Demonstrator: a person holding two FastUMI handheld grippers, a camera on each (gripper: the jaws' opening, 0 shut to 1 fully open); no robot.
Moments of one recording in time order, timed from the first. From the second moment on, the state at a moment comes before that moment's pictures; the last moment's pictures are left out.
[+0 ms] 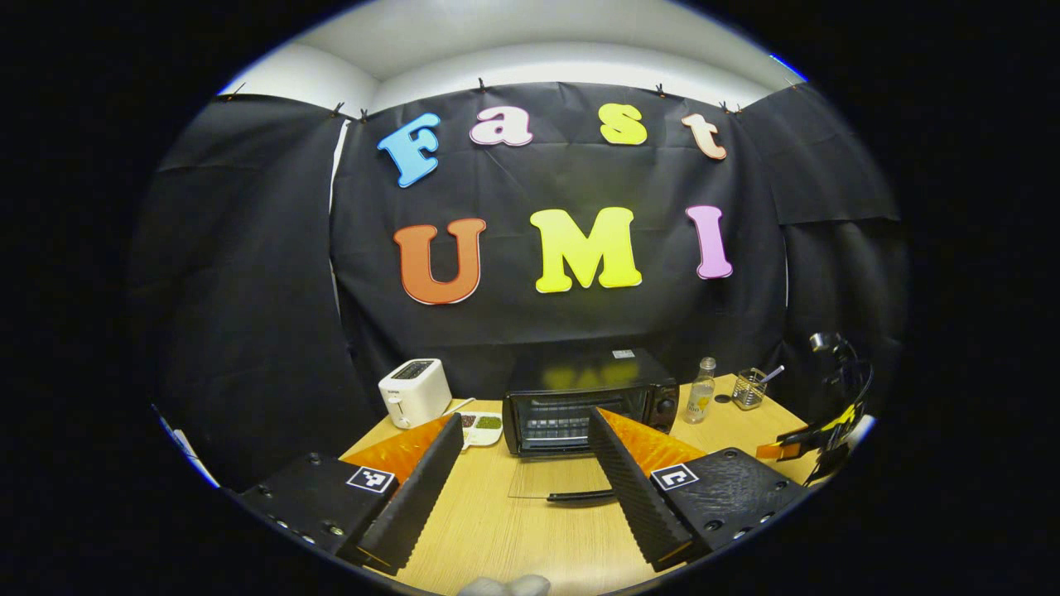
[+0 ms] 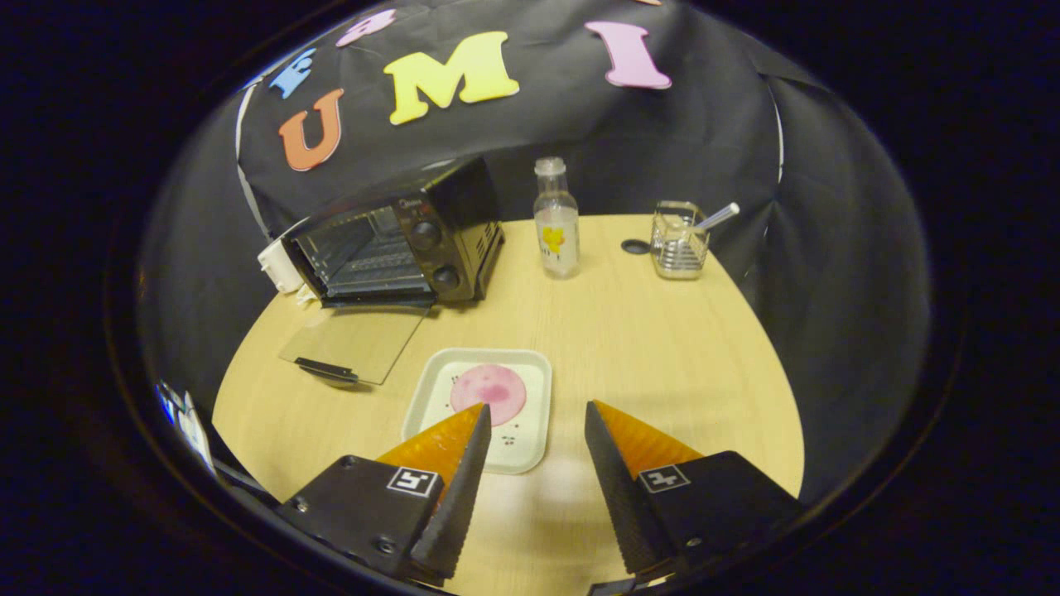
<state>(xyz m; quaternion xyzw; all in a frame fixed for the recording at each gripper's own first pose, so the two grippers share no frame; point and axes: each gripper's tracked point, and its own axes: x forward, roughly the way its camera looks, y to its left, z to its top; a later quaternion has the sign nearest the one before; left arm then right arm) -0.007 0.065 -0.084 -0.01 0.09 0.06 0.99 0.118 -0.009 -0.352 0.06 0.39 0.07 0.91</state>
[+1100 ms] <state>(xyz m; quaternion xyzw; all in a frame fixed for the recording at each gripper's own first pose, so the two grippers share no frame) -0.008 0.067 -0.096 -0.03 0.12 0.15 0.98 0.157 -0.003 -0.431 0.03 0.59 0.07 0.80</state>
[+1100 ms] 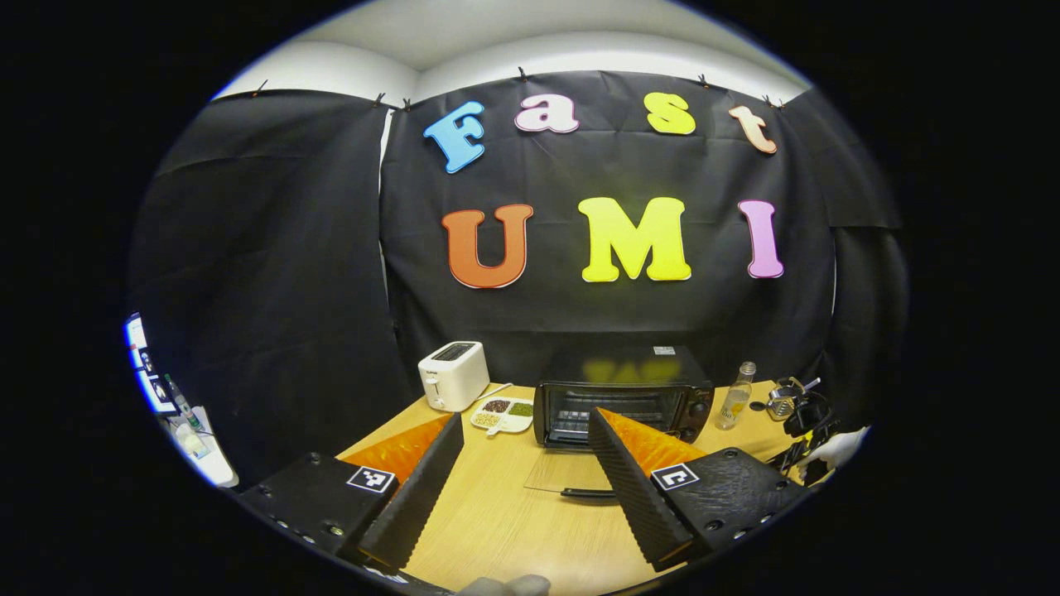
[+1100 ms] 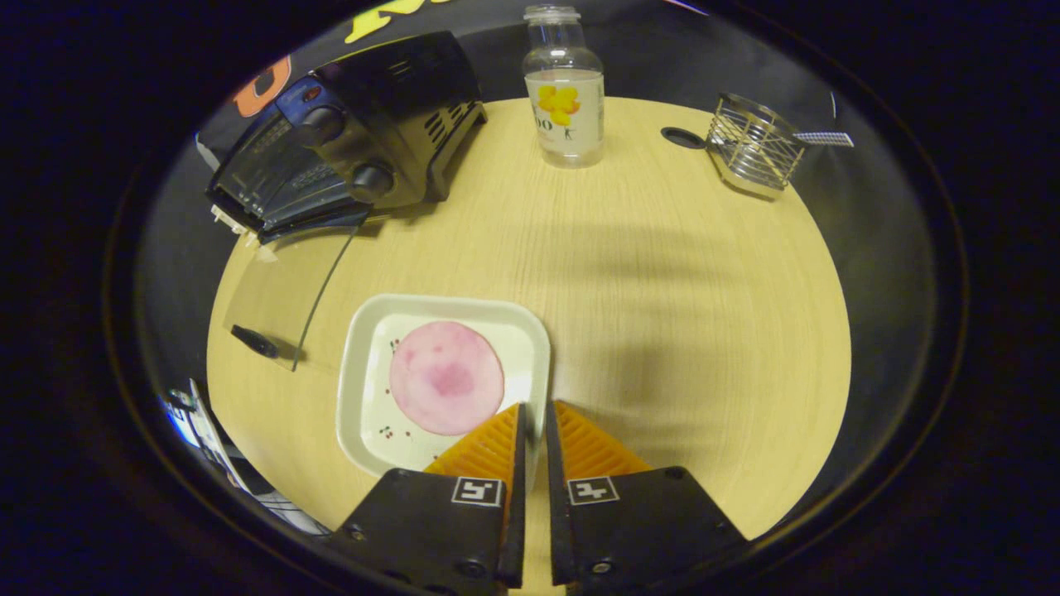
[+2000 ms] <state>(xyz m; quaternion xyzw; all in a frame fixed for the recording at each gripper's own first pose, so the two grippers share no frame) -0.001 0.053 -0.089 -0.04 0.10 0.12 0.99 0.153 0.003 -0.415 0.28 0.55 0.14 0.78</state>
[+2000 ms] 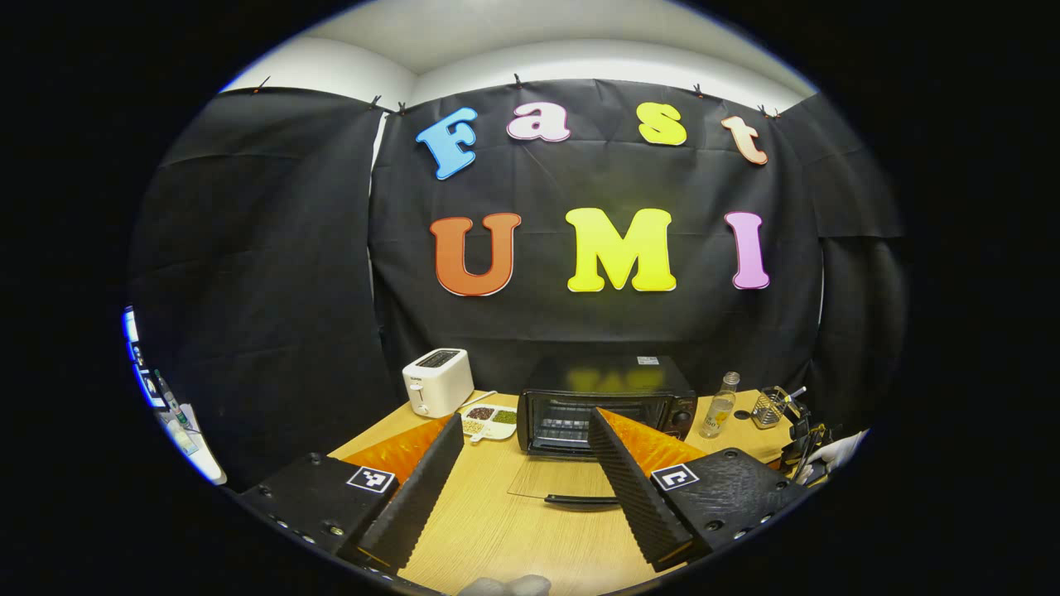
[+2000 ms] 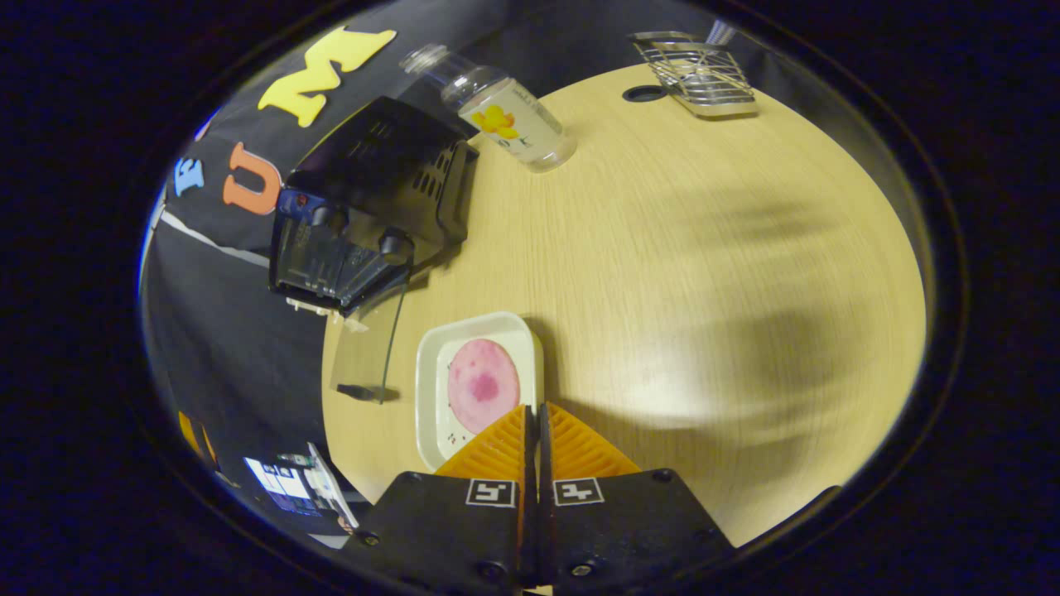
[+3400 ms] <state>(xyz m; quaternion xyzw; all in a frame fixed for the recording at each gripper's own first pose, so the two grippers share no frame) -0.013 0.113 -0.099 0.02 0.13 0.12 0.98 0.148 0.233 -0.344 0.52 0.33 0.02 0.79</state>
